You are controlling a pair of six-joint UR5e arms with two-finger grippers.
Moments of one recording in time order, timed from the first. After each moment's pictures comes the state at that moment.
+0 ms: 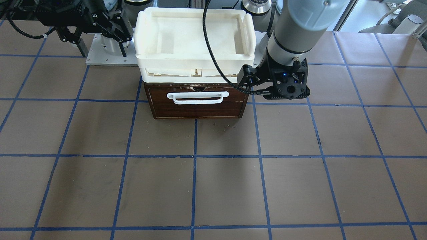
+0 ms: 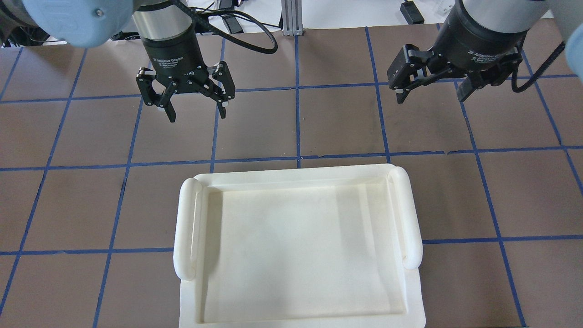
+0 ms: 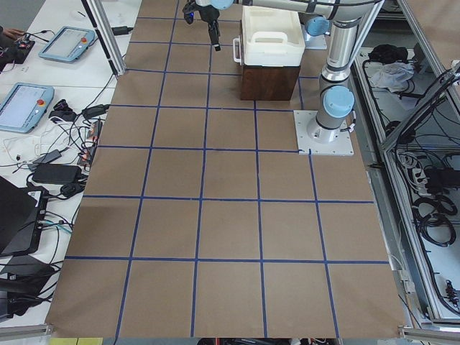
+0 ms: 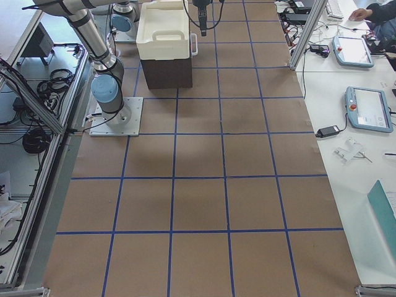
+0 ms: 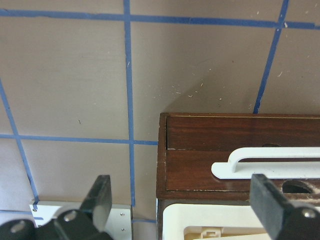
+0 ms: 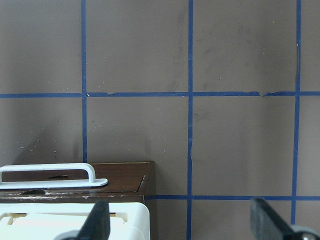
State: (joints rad) left arm -1.69 -1.73 -1.35 -1.80 1.56 -0.17; right arm 1.62 -1.70 1.55 -1.53 -1.53 0.04
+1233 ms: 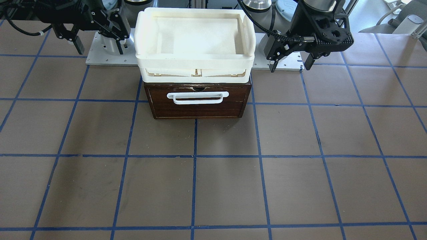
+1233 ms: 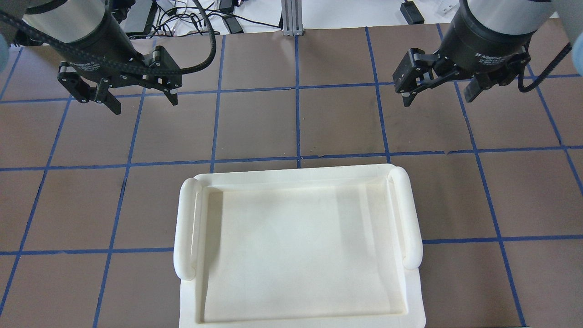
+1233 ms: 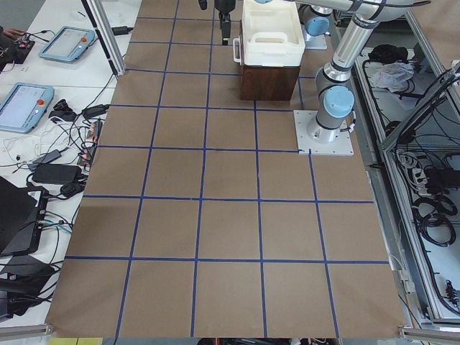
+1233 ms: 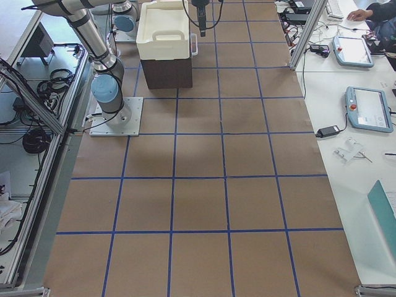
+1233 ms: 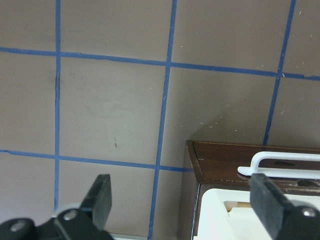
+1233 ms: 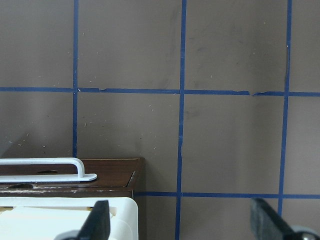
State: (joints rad) left arm -1.59 -1.51 -1.51 -1.65 1.56 -0.15; right arm 1.62 -1.71 1.55 -1.52 -1.57 0.02
